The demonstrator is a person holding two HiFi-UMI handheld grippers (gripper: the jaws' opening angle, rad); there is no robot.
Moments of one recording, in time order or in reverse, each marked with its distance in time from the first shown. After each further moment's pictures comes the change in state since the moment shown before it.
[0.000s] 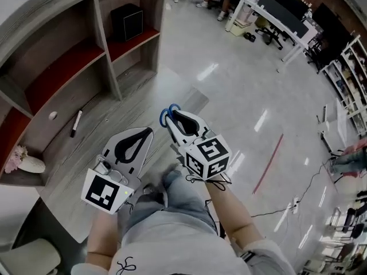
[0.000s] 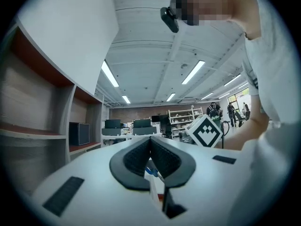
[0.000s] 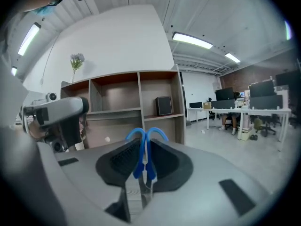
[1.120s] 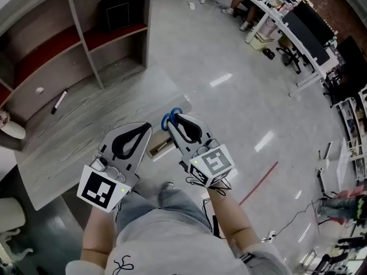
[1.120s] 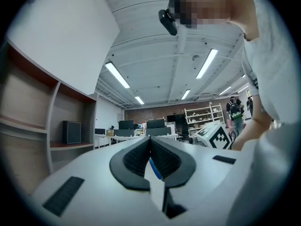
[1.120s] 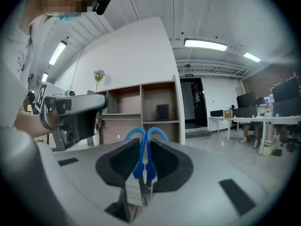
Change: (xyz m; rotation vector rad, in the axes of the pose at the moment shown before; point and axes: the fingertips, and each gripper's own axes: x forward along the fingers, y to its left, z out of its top) left arm 0.134 -0.079 -0.002 -0.003 -0.010 0.224; right arm -0.080 -0.124 -0.011 -0.109 -0.103 0.275
